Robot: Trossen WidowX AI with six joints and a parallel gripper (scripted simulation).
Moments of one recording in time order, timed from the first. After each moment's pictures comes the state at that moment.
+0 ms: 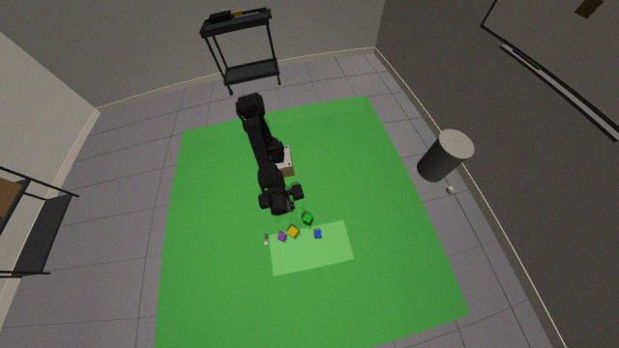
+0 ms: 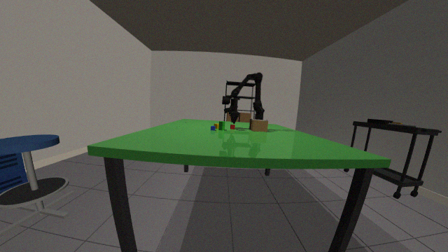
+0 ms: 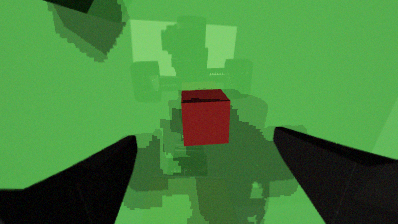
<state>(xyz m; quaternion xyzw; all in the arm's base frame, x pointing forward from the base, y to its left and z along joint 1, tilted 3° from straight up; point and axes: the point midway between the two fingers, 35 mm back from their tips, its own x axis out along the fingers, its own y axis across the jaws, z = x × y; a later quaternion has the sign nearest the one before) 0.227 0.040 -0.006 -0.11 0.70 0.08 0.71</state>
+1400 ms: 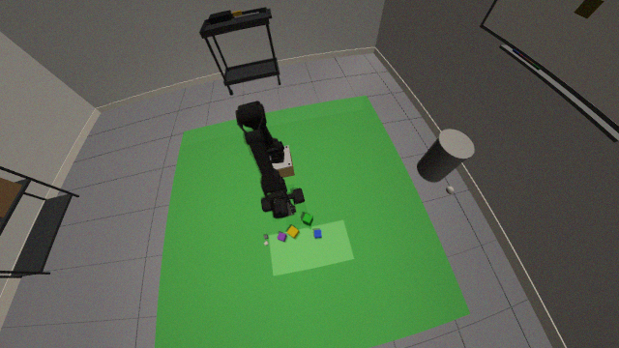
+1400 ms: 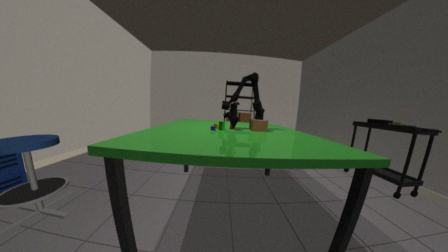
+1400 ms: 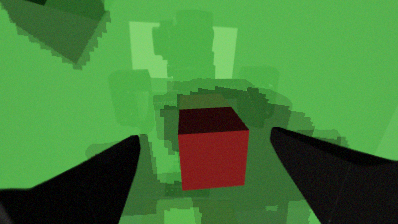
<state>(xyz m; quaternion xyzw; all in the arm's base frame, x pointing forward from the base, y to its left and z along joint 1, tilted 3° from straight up) 0.229 0.037 -0.048 -0.11 0.69 0.08 0.71</state>
